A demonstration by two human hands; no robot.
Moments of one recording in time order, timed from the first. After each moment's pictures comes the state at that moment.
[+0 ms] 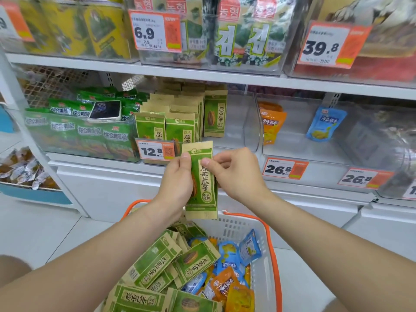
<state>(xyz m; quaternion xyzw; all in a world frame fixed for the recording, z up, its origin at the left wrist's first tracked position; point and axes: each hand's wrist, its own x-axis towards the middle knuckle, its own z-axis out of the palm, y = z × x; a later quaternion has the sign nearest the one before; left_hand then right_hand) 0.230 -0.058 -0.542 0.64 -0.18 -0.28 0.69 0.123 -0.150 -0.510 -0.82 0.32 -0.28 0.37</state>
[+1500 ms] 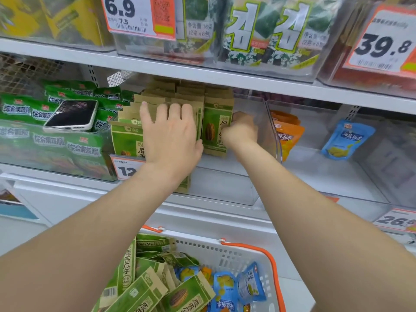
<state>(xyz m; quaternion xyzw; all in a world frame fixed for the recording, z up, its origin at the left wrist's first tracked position) 0.322 -0.156 -0.497 0.85 -0.43 0.29 0.11 0.253 -0.315 -0.503 -0.75 0.48 -0.30 0.34</state>
